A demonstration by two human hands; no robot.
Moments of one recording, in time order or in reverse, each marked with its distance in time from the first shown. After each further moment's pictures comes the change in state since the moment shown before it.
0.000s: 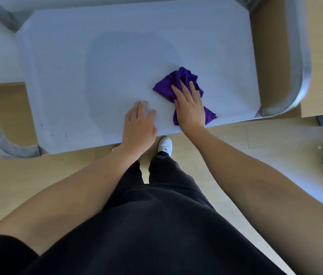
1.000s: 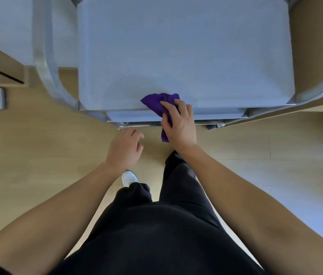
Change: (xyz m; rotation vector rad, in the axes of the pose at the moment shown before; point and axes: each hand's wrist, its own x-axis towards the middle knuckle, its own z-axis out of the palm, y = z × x) left_hand -0.182 -0.058 0.018 -0.144 0.033 -0.114; right_hand -0.135 -0.107 0.008 0.312 0.185 -0.179
